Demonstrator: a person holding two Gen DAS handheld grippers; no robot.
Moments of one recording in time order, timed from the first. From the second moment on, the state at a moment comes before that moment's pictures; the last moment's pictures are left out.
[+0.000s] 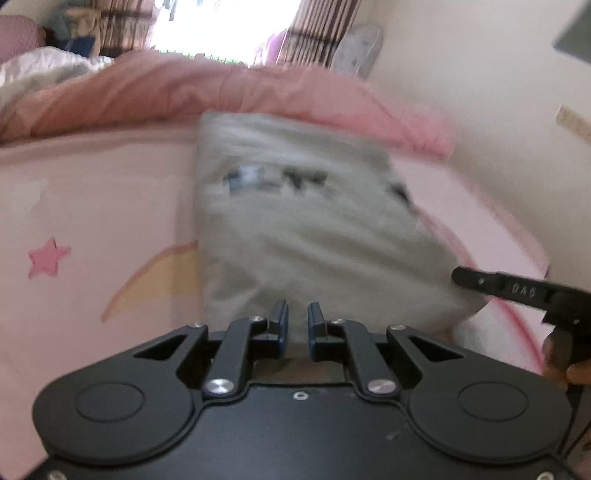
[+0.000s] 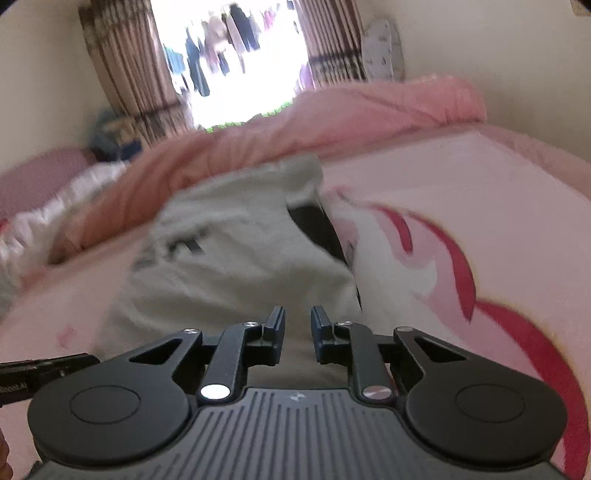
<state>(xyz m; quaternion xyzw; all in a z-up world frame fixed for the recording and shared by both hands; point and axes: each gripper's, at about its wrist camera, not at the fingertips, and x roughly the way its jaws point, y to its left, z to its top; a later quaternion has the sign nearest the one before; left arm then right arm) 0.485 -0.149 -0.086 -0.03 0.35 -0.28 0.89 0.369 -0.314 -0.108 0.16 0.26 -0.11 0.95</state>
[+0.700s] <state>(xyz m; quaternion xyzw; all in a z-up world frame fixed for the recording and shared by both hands) 0.501 -0.145 -0.074 -0.04 0.33 -0.28 0.90 0.378 -0.316 -0.099 0.14 0.25 -0.12 0.95</state>
